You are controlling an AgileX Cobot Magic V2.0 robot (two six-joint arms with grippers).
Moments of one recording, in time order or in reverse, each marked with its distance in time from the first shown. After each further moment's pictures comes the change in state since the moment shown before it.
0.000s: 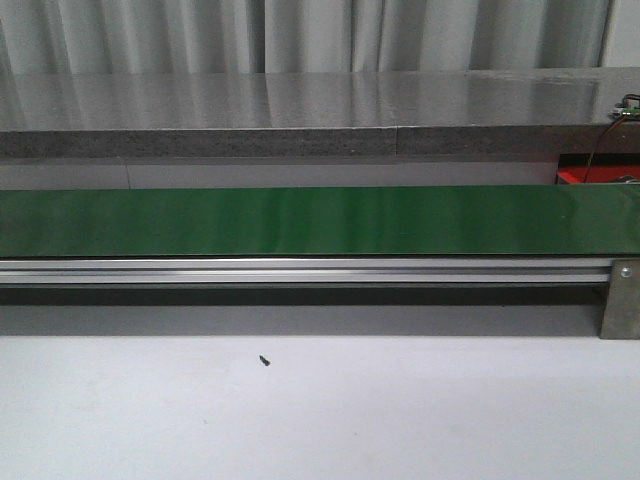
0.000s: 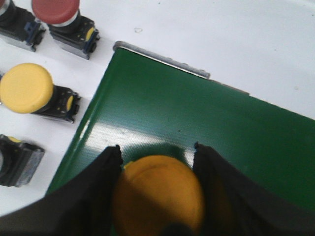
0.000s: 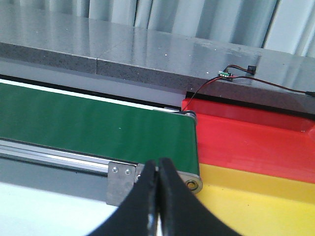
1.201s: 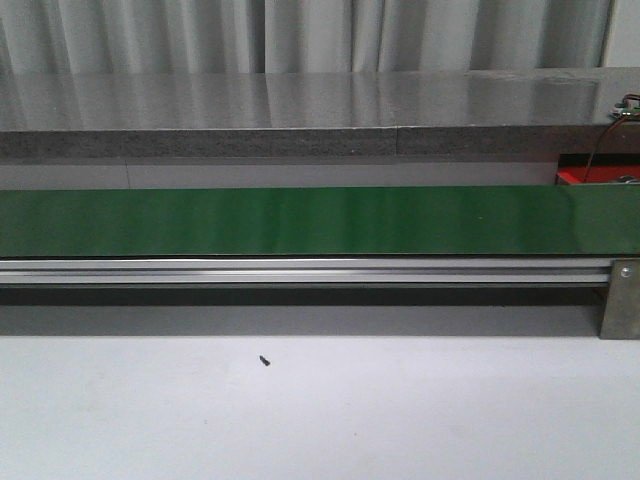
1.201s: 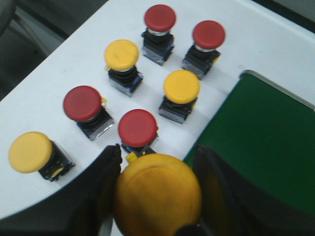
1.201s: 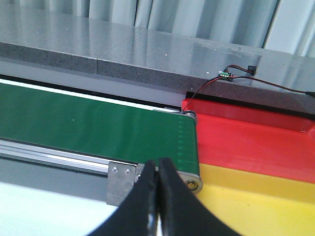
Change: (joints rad) left arm 0.193 -0.293 0.219 0.159 -0.072 -0.162; right arm 0.000 0.000 0.000 0.000 0.000 0.000
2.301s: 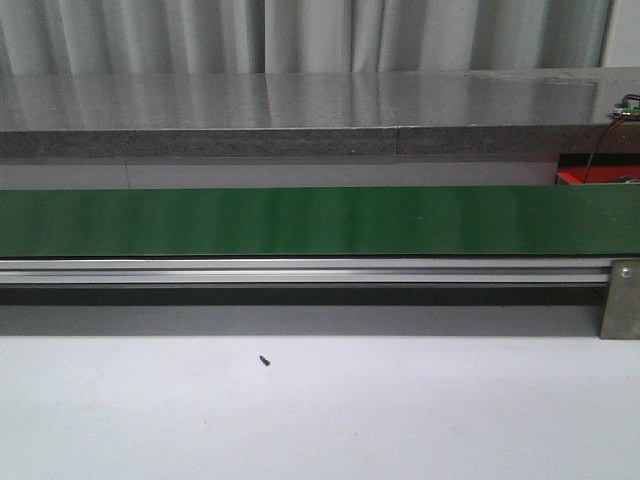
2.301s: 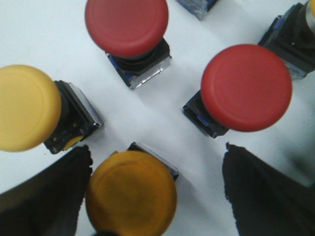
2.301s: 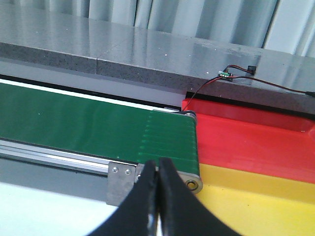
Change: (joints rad) left arm 0.143 0.325 0.012 0.002 -0.074 -0.038; right arm 0.000 0.000 0.000 0.000 0.000 0.000
